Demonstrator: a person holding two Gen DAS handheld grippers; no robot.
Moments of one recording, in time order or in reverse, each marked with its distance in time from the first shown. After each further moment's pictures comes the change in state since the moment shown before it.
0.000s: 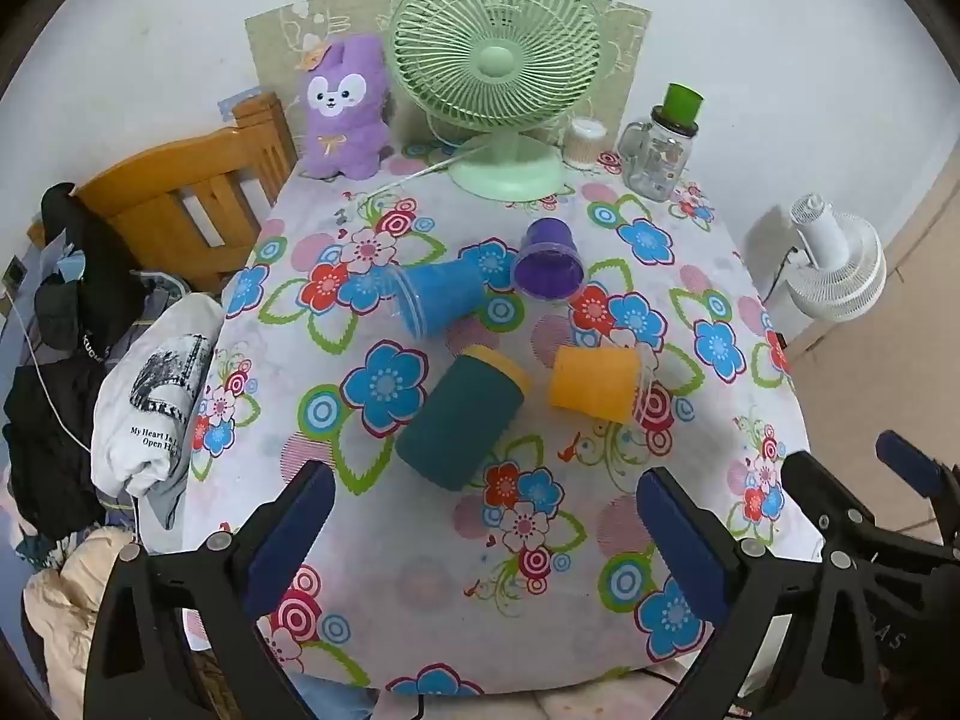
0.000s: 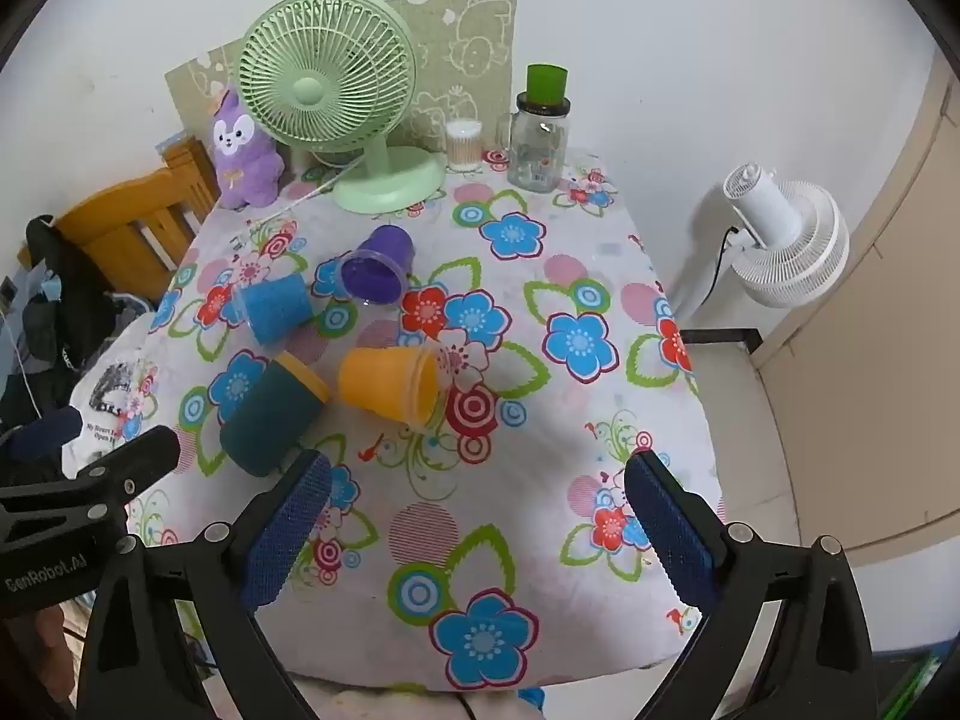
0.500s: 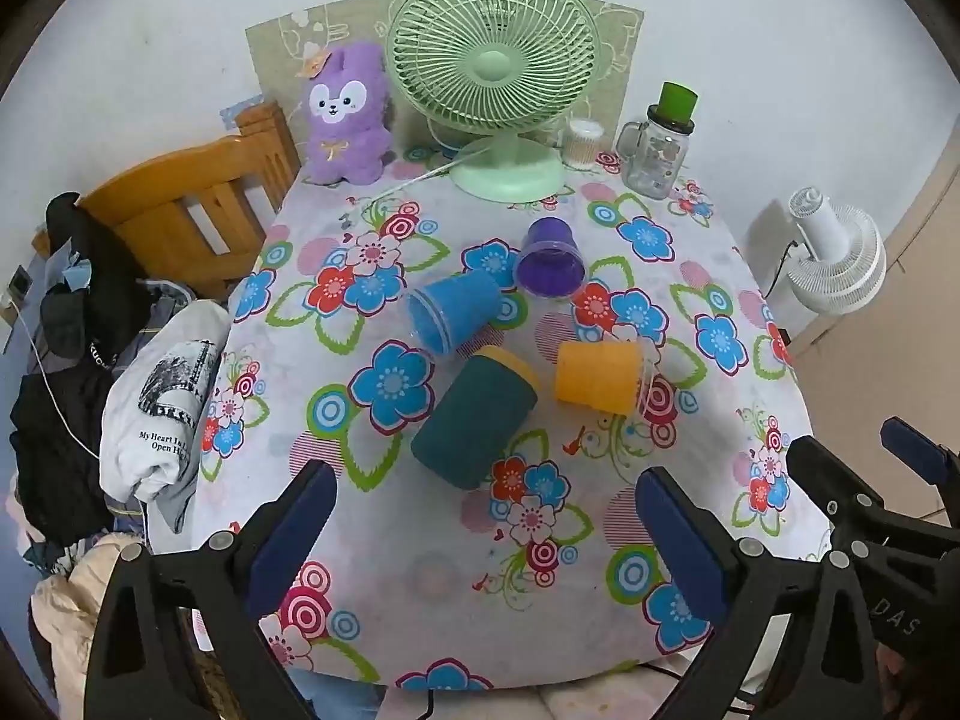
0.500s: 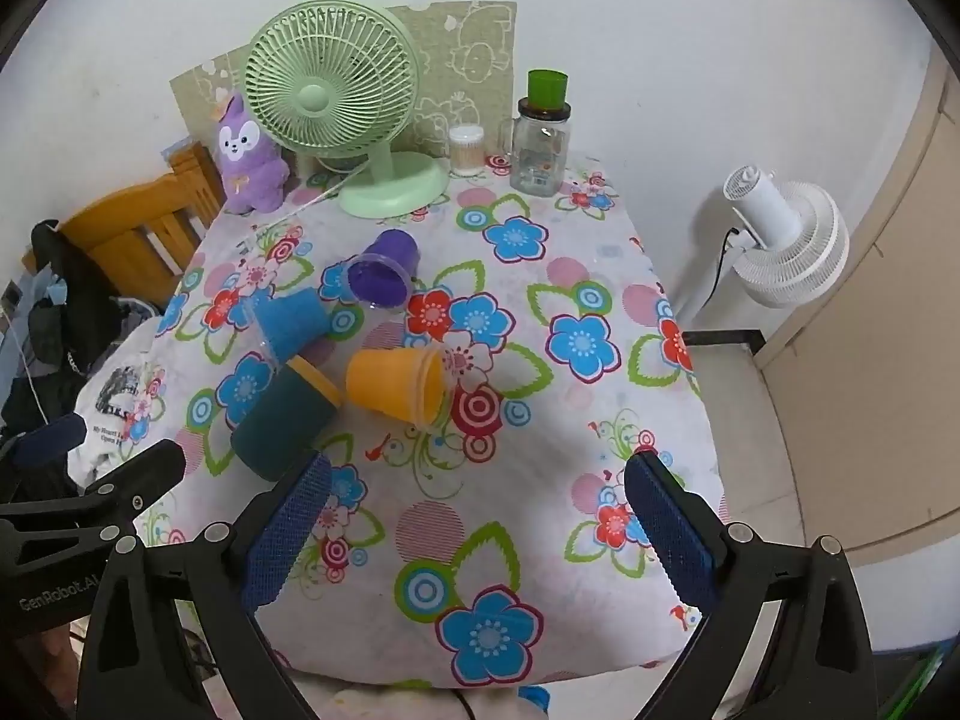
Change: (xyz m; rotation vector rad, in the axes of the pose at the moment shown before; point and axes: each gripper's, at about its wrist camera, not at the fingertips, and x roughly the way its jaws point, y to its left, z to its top) left arm -0.012 0.001 -0.007 -0.001 -0.026 0.024; right arm -0.011 0.004 -0.005 0.016 -0.014 0.030
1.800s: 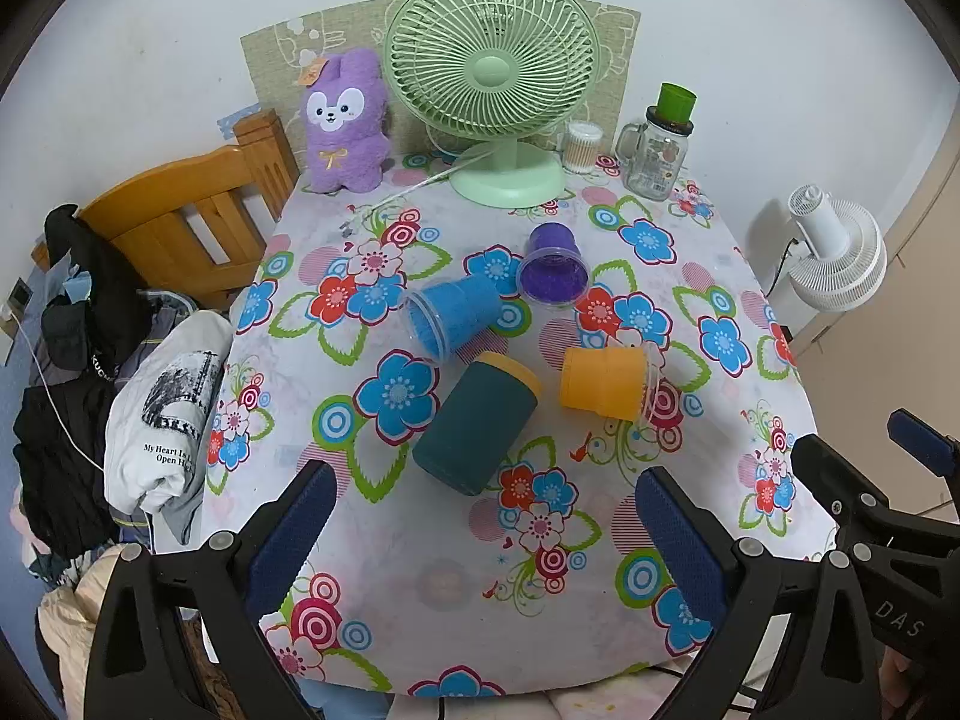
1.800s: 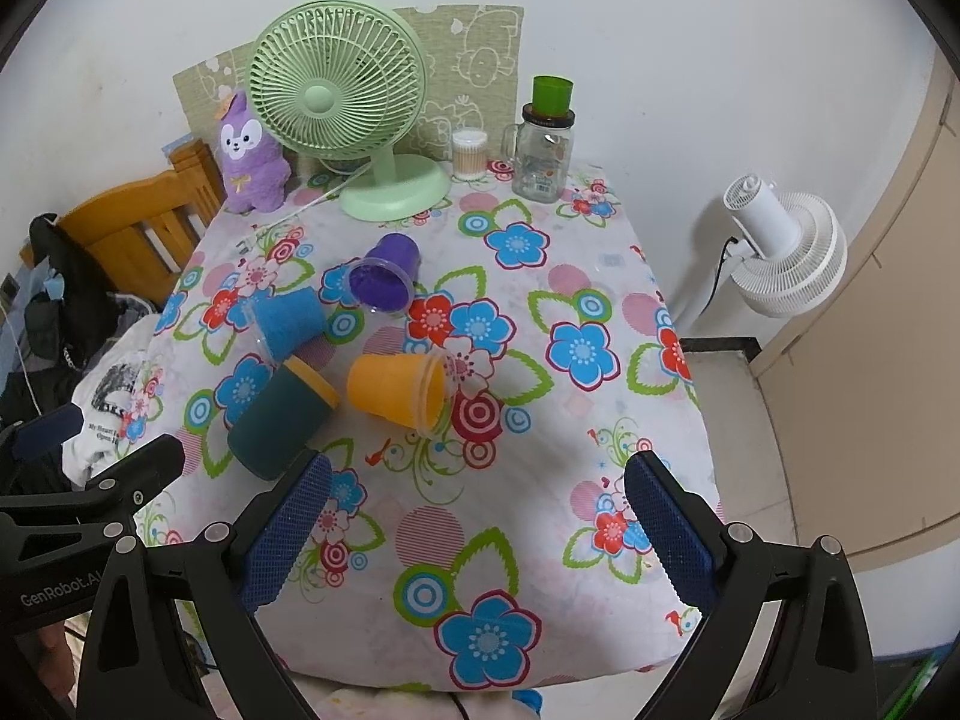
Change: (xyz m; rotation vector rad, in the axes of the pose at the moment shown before) left arm -0.001 0.002 0.003 0.012 -0.006 0.001; right arm 0.001 0.001 0.007 -0.016 -0.001 -0.018
